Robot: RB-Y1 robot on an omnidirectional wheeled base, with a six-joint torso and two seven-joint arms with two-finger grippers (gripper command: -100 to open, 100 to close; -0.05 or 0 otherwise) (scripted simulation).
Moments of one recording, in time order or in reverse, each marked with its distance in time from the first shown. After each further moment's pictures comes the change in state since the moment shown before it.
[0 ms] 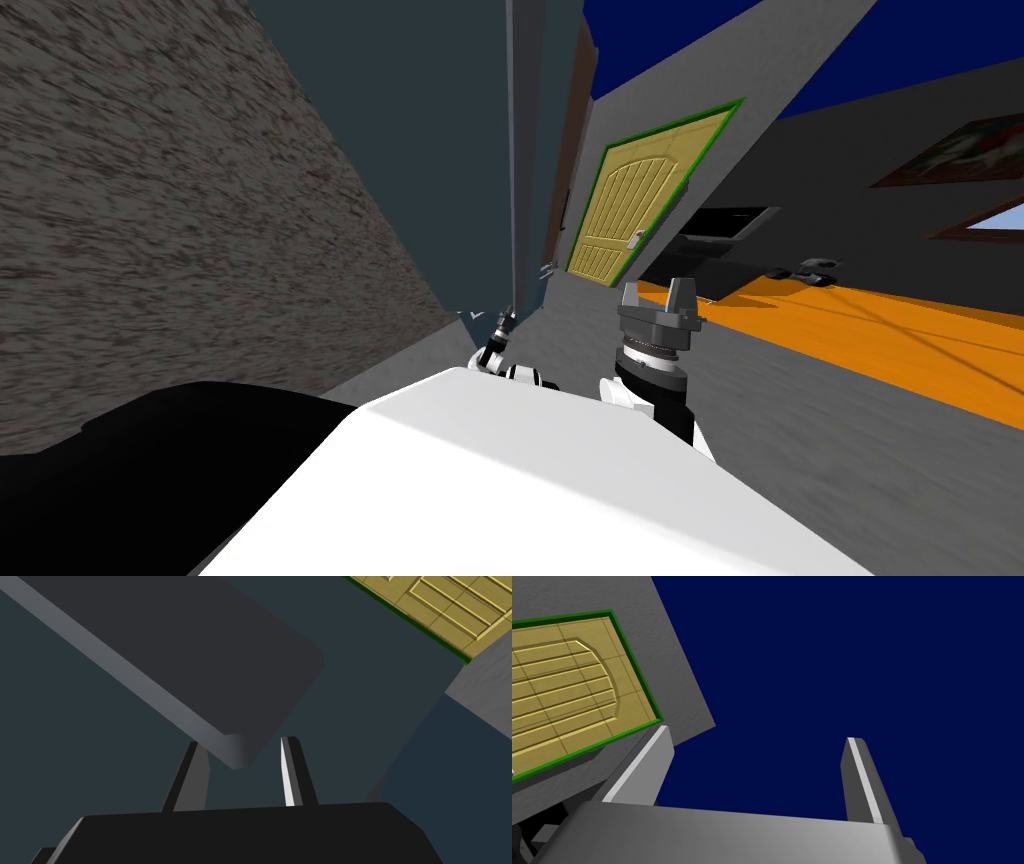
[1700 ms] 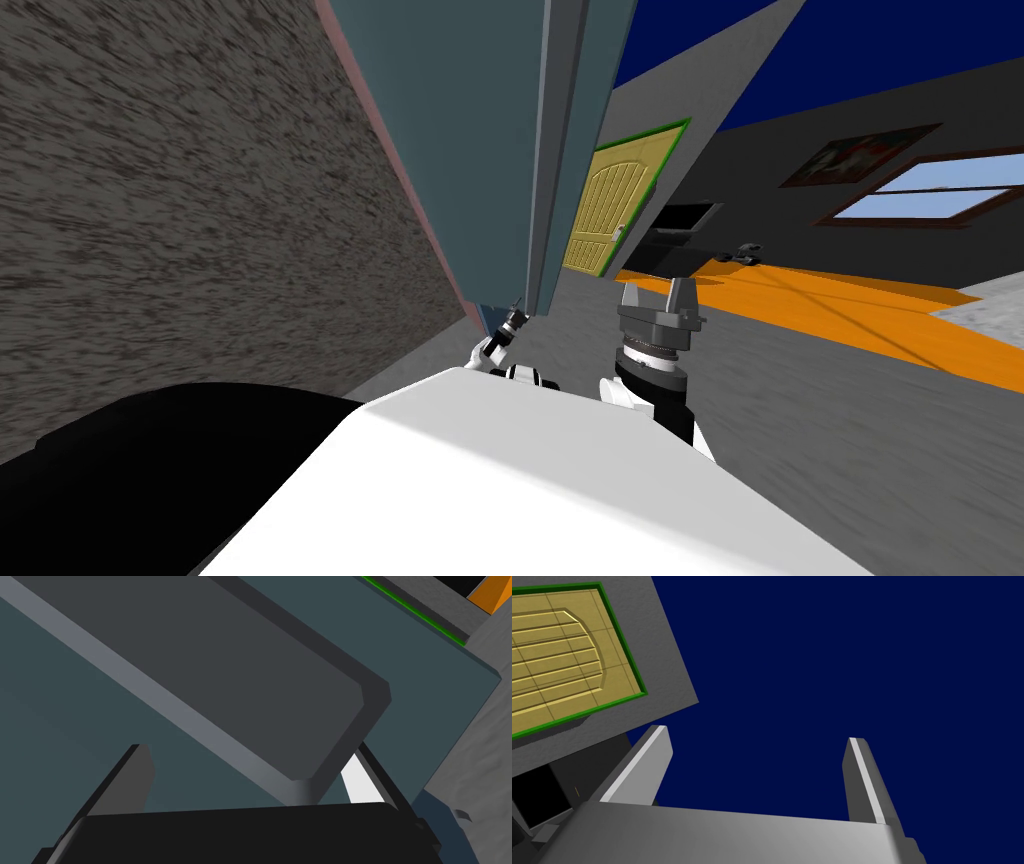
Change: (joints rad) left arm -0.078 0.080 -0.129 -0.124 -0.035 0.175 0.140; right arm 0.001 0.000 0.000 0.000 0.000 0.000 0.000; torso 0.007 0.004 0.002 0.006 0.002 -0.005
